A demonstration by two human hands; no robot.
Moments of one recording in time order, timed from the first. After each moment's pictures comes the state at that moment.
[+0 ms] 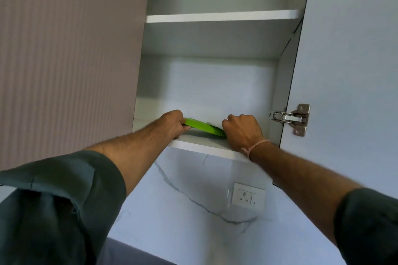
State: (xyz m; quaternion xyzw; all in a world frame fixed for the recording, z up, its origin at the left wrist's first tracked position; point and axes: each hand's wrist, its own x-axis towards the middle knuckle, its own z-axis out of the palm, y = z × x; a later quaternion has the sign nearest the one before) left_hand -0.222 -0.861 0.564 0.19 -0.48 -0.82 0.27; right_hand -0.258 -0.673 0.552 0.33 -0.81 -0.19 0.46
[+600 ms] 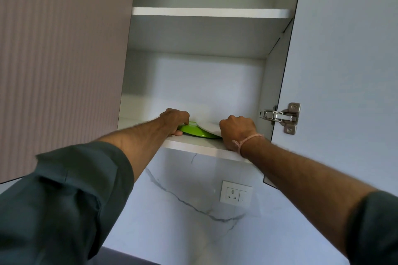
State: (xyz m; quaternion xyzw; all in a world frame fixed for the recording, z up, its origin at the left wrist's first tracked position) left_hand -0.251 -0.860 0.561 0.22 -0.78 -0.53 0.26; right_hand -0.241 -0.669 0.562 0.23 -0.89 -0.18 0.34
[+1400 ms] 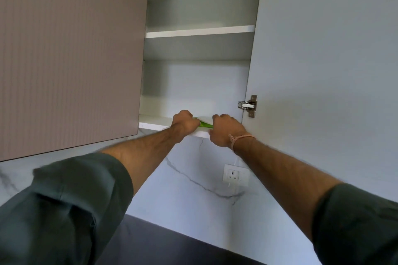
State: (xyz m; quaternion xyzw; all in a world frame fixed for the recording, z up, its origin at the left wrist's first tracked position) left_hand -0.141 -0.755 0.531 0.19 -0.84 -0.38 0.35; right_hand -0.164 -0.610 0.535 0.33 -0.90 0.08 0.27
